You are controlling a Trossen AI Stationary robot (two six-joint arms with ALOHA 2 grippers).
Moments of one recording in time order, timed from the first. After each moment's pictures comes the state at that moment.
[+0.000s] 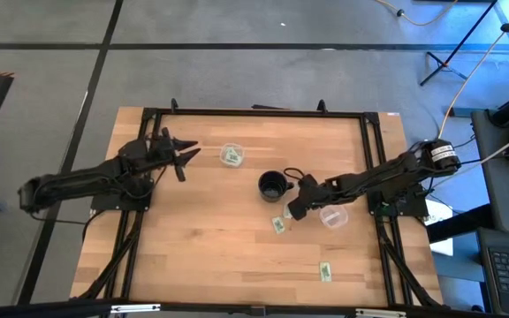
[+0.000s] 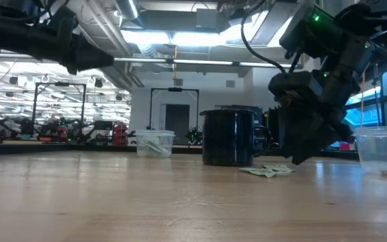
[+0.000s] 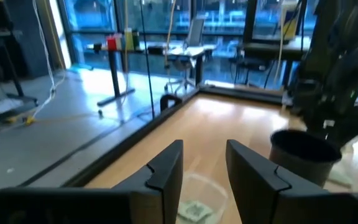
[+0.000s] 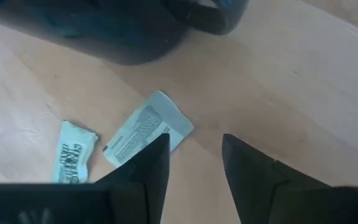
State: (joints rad) left arm 0.38 0.39 0.18 0.16 -0.09 -0.03; right arm 0.16 1.51 0.61 -0.15 0.17 1.11
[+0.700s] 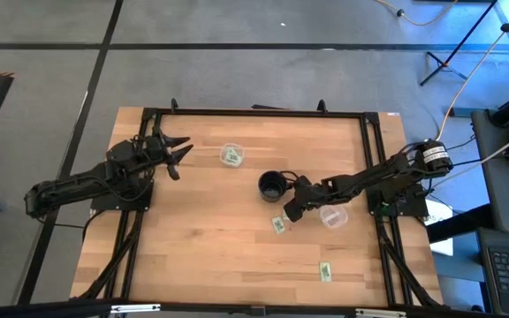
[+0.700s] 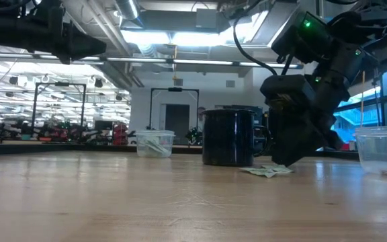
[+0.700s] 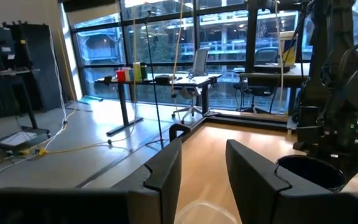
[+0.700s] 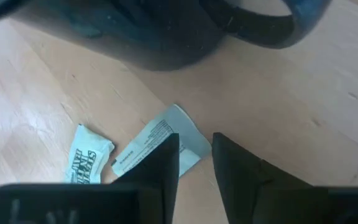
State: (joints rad) left arm 0.38 0.22 0.18 0.11 -0.11 0.03; right arm 0.16 1.62 0.62 -0.04 0.11 1.05
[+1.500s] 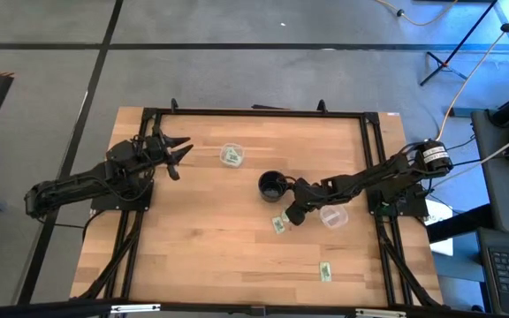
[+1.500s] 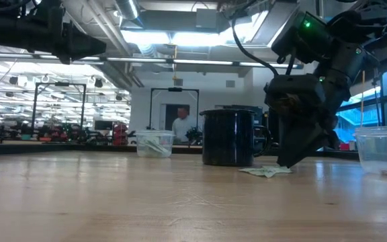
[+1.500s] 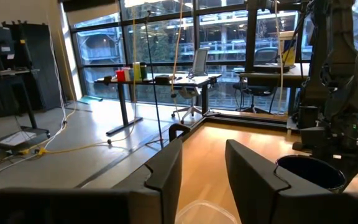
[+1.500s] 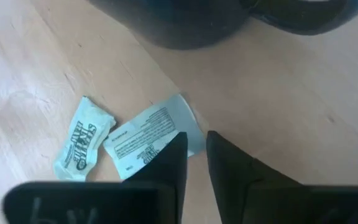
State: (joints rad) left arm 0.38 0.22 0.18 0.11 -0.11 0.03; right arm 0.17 1.62 0.62 -0.08 0.07 0.93
